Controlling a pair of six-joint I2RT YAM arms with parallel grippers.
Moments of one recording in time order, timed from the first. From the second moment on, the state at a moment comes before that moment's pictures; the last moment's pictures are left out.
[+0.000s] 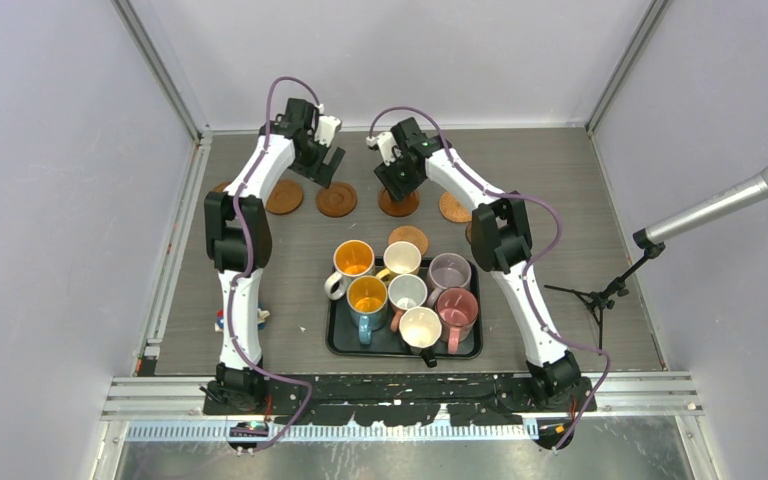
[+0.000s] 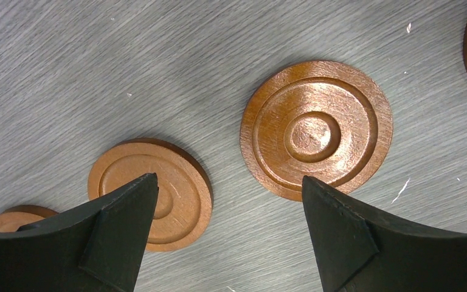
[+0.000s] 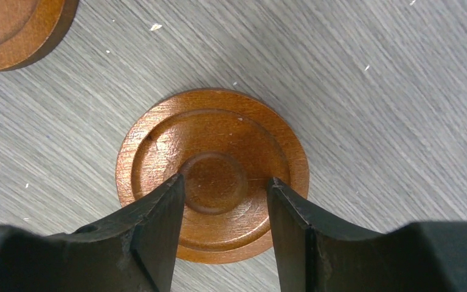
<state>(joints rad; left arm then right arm) -0.19 2.28 2.09 -0.84 0.08 0.31 0.50 2.56 2.36 -0.80 -0.13 -0.29</state>
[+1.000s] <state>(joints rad) -0.19 2.27 2.09 -0.83 0.14 0.32 0.31 2.33 2.09 -0.92 -0.11 -0.24</state>
